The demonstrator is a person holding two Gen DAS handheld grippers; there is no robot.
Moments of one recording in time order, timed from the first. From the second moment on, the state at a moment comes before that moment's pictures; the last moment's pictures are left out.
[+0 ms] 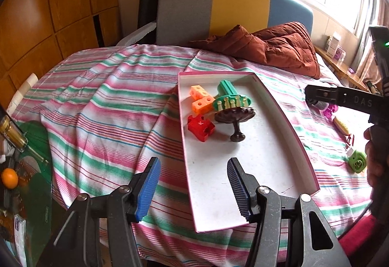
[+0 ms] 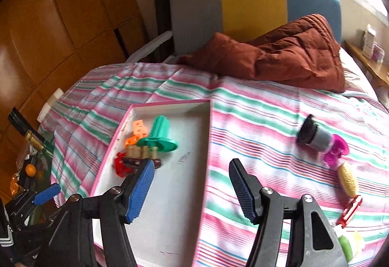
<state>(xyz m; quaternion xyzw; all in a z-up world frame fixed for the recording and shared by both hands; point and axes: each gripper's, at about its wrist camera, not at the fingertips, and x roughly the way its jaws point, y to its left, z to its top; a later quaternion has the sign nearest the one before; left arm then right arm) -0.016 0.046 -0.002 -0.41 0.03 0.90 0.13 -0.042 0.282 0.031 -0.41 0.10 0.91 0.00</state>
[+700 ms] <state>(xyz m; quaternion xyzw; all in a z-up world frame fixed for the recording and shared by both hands) -0.011 0.091 0.000 -0.41 0.08 0.89 0.16 0.029 0.459 0.006 -0.38 0.19 0.88 0.21</state>
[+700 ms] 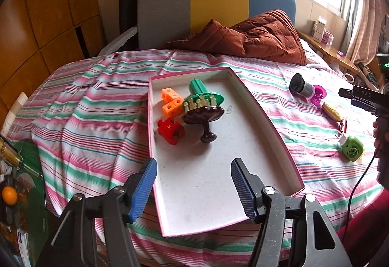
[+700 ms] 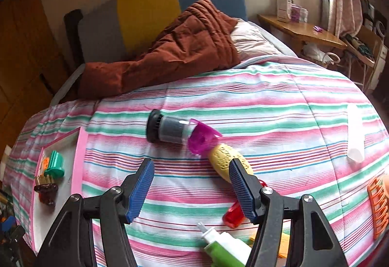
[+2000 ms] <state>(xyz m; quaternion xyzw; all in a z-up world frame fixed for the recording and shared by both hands) -0.087 0.321 -0.005 -0.42 0.17 0.83 0.32 0.076 0.534 -0.012 -0.34 0.41 0.80 0.26</state>
